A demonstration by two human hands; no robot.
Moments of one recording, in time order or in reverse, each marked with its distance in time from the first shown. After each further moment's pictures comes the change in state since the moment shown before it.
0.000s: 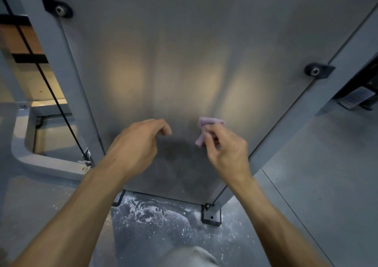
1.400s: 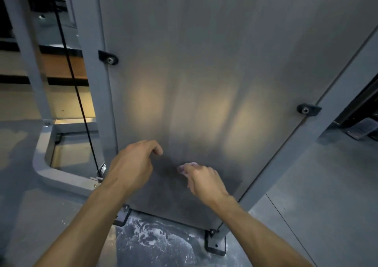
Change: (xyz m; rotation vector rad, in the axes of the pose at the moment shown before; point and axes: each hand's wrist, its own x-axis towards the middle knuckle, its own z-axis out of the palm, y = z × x) left_hand -0.025 -0.004 -0.031 0.073 0.057 -0.244; right_hand 0.001 -0.031 0.043 -0.262 -0.730 -0.035
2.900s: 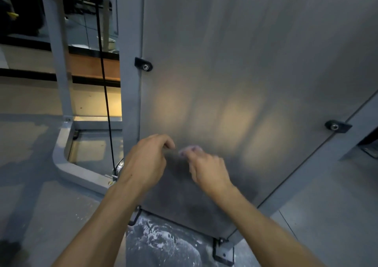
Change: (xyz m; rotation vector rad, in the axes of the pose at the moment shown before) left_hand -0.005 -0.001 -0.032 -0.091 0.126 -0.044; right_hand 0.044 -0.040 -0.030 -0.107 0.190 -0.115
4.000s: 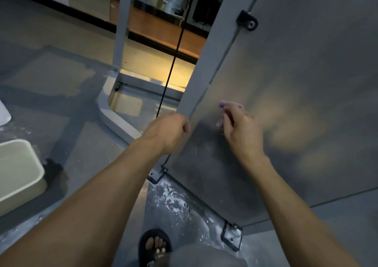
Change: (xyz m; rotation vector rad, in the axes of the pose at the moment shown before) left_hand -0.022 -0.105 -0.015 0.008 -0.213 -0.167; right_hand 0.058 -0.060 0.012 0.257 0.351 -0.104
